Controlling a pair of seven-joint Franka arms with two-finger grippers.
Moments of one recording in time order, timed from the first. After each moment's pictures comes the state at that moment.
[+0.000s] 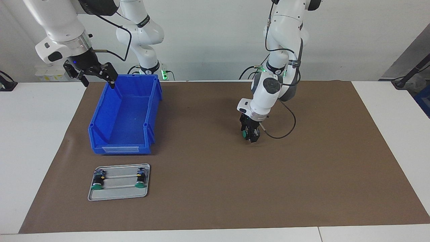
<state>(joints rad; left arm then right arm) -0.55 0.25 0.04 -2.18 -0.26 2.53 1.01 0.02 -0.05 -0.04 -1.61 -0.03 1.51 0.08</state>
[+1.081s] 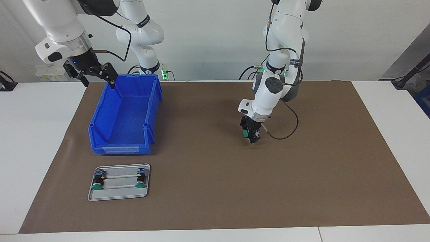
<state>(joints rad) -0.54 0.25 0.05 -2.12 -0.26 2.49 0.98 0.02 -0.06 -0.04 -1.61 -0.03 1.51 0.08</state>
